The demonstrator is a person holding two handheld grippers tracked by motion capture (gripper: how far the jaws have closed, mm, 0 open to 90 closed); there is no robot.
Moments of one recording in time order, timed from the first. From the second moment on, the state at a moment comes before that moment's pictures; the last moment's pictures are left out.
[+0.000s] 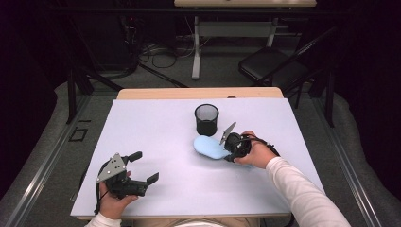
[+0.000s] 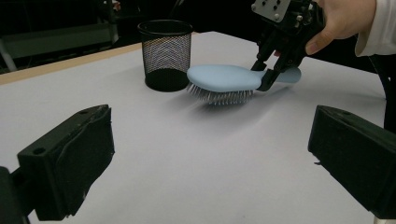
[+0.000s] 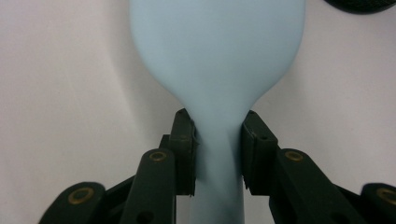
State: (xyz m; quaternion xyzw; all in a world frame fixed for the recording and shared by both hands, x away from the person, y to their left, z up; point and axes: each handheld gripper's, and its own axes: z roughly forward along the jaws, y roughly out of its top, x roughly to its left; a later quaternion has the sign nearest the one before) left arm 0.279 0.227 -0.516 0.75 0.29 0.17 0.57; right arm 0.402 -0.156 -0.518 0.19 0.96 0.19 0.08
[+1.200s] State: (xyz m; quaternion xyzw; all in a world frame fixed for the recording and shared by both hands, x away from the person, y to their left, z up) left arm 0.280 0.225 -0.517 0.75 0.29 0.17 0.57; right arm 0.397 -0.161 -0.492 0.22 0.94 0.24 0.11
